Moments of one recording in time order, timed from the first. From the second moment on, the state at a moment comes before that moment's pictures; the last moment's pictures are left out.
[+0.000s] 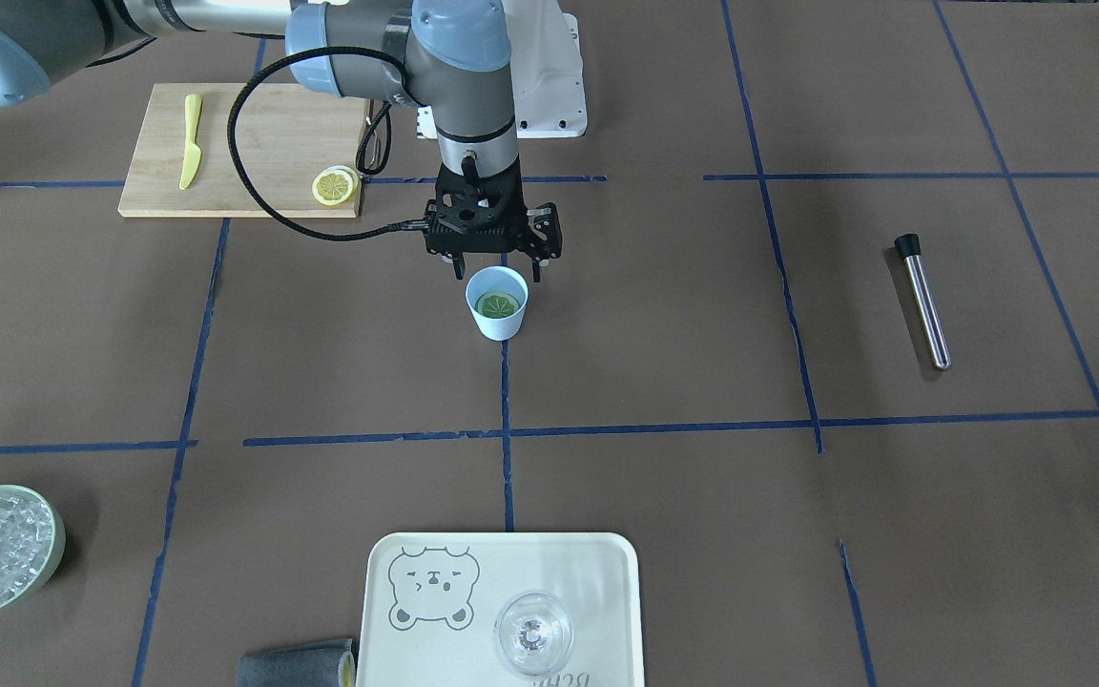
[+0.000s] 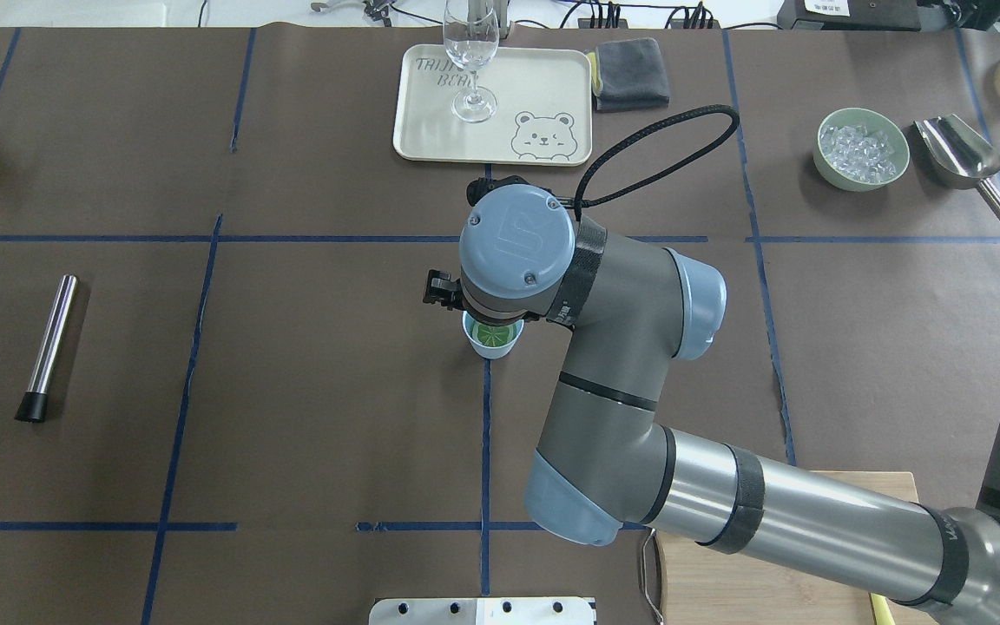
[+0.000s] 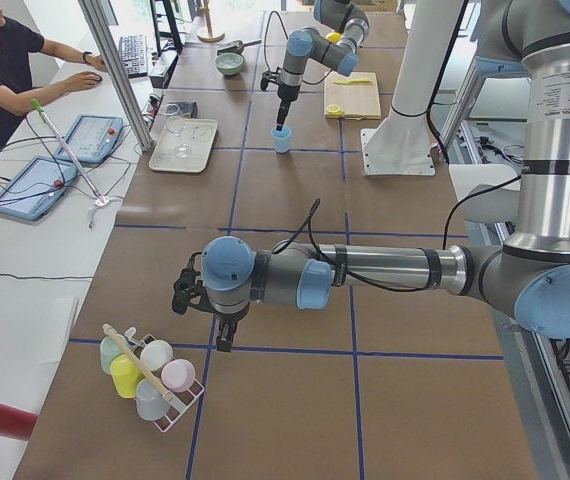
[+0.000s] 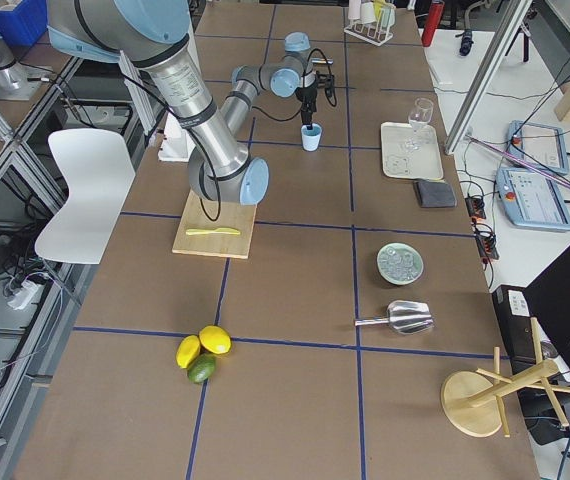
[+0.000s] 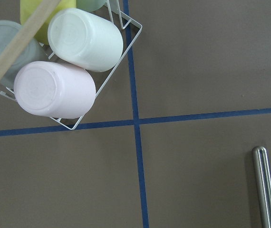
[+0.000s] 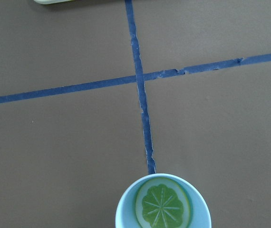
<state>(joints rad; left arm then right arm) -1.64 -1.56 -1.61 -1.67 -2.47 0.04 0.47 -0.77 1.66 -1.60 1.71 1.41</state>
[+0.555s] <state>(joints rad) -1.52 -1.63 -1.70 -1.57 -2.44 -0.05 0.62 -0.88 1.79 -1.70 1.87 1.23</state>
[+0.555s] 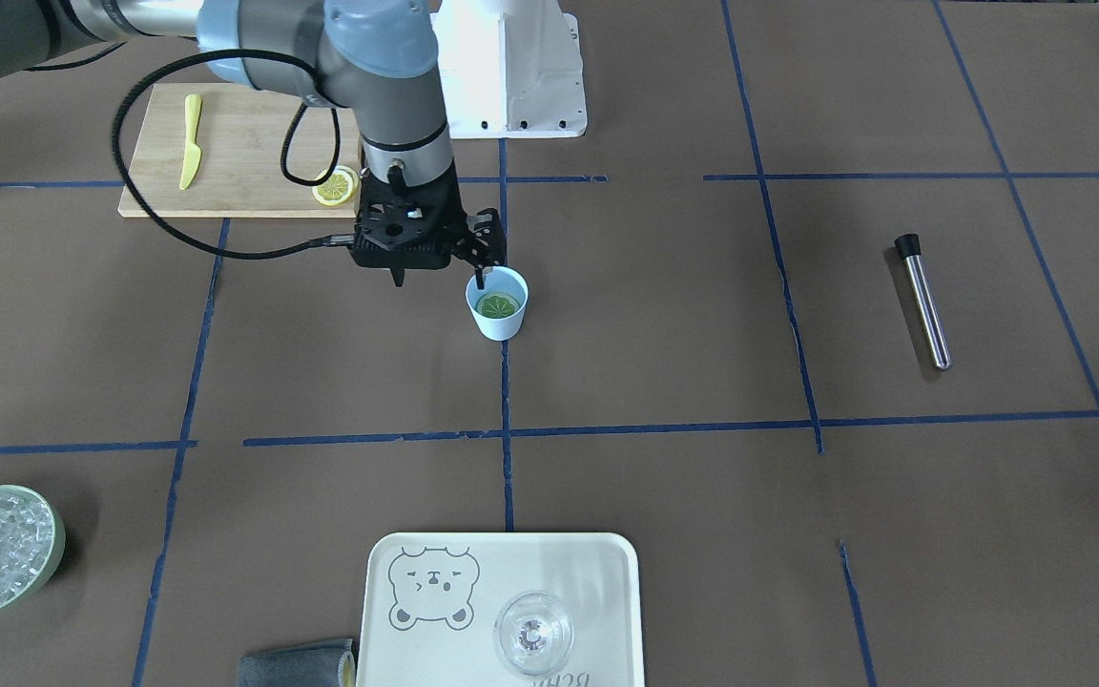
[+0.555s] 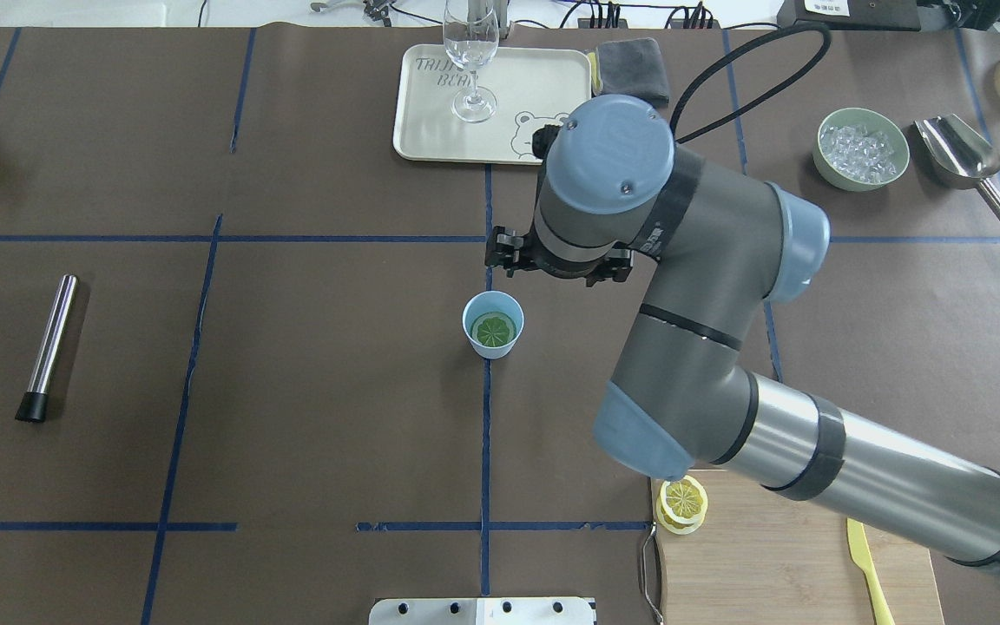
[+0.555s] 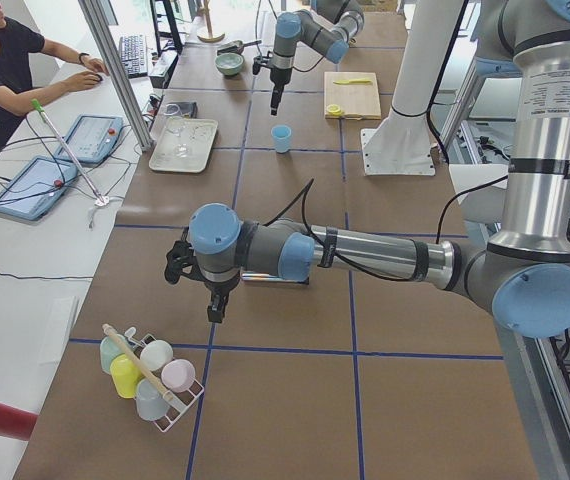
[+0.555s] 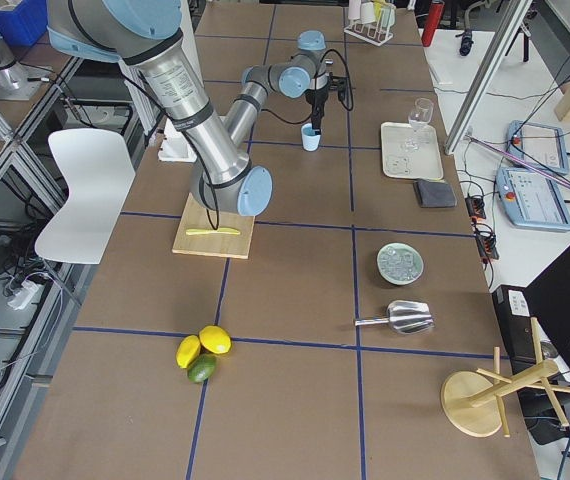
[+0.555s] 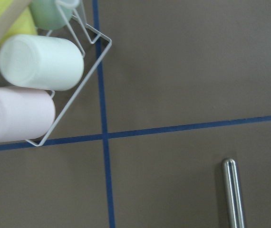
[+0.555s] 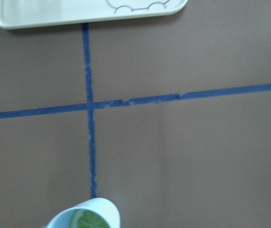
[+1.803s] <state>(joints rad) -1.17 -1.87 -1.61 -1.13 -2.35 -0.05 1.20 -1.31 1.85 -1.71 2.27 0.37</state>
